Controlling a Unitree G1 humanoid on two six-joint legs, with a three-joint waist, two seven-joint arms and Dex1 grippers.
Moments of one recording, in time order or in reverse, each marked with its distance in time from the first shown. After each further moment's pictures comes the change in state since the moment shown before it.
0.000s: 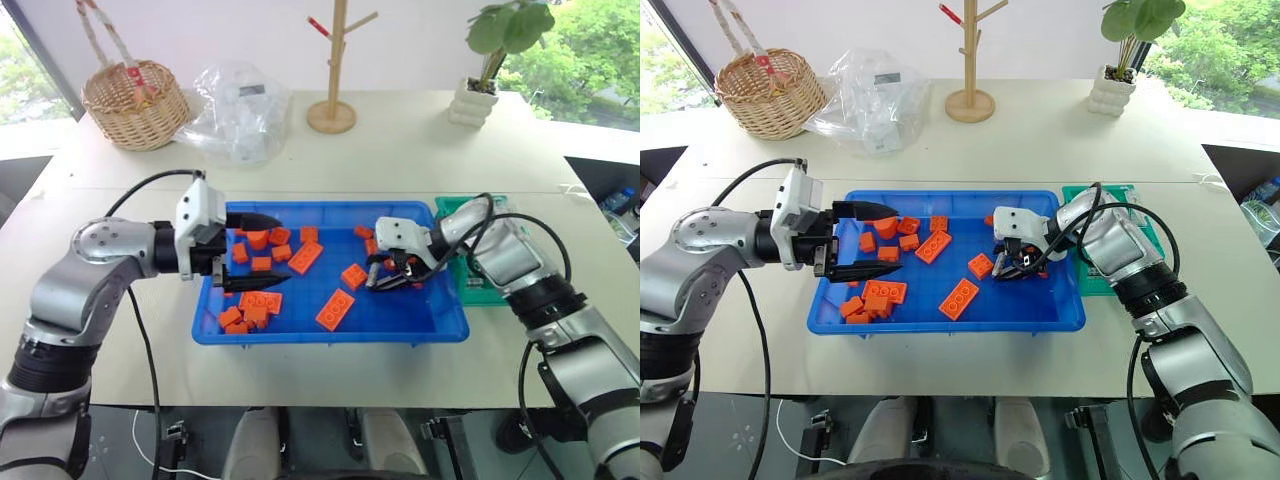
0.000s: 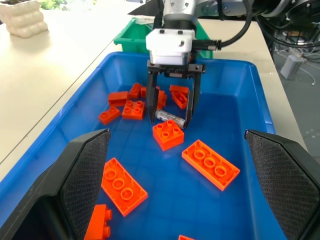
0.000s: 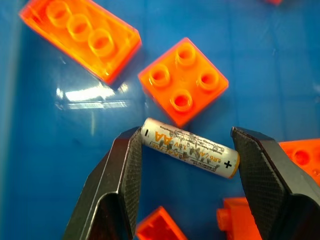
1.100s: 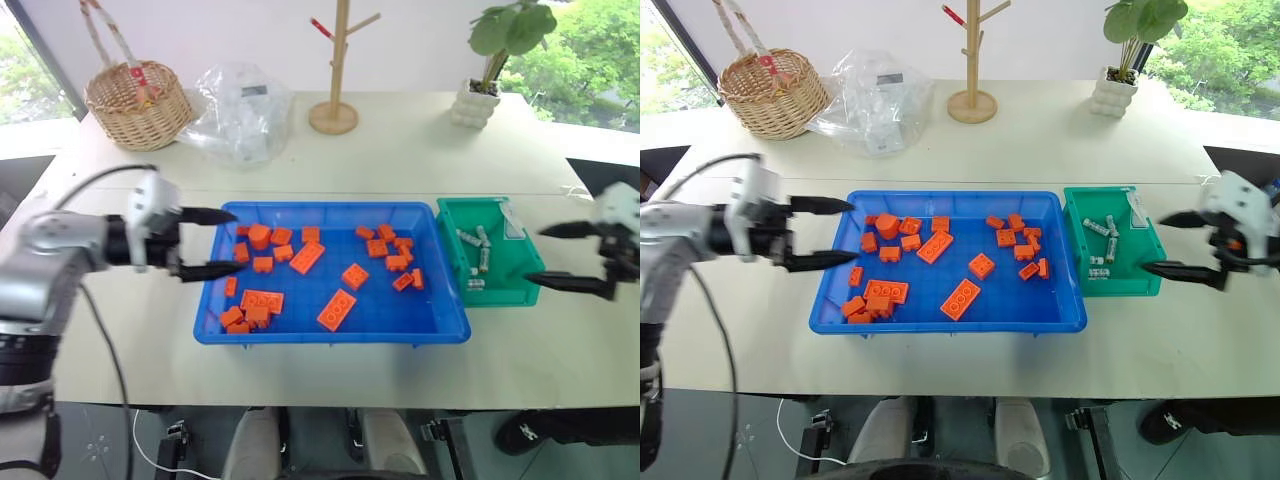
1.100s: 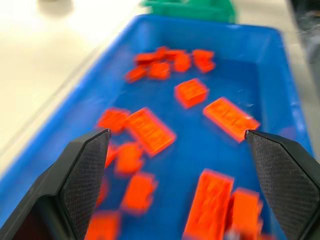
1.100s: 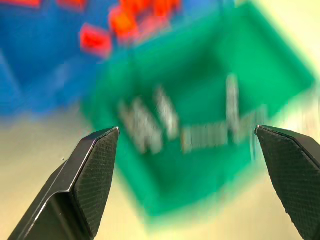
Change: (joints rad) left arm 0.030 0.158 0.140 0.225 0.050 -0.072 -0.132; right arm 0.590 -0.527 -0.748 0.065 0.275 -0.089 0.080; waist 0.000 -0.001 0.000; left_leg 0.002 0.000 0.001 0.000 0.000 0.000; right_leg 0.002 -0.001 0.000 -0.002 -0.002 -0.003
